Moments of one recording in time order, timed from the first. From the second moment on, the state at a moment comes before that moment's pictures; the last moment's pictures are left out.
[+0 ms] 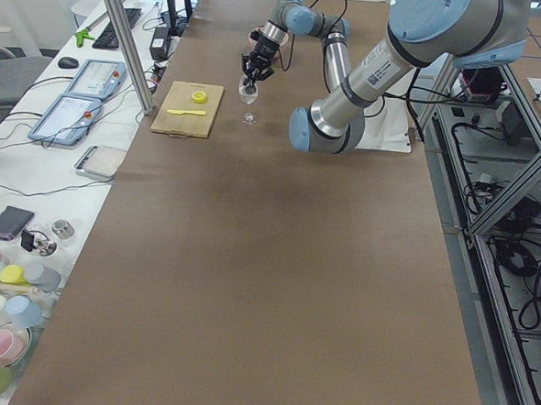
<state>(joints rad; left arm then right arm) -0.51 -2.65 -1.60 -0.96 -1.32 0.07 1.50 -1.69 1.72 -1.30 2.36 0.08</state>
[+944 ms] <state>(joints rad) -0.59 -2.62 -1.62 -1.13 -1.43 0.09 1.50 -1.69 1.72 -1.30 2.36 0.08</state>
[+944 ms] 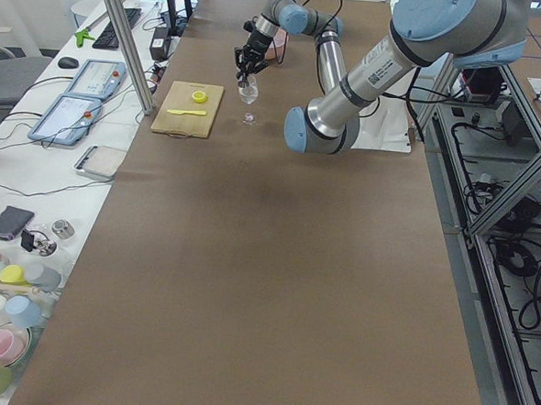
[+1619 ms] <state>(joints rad) -0.77 -2.36 -1.64 -1.58 -1.76 0.07 1.50 -1.69 1.72 -1.30 2.36 0.08</state>
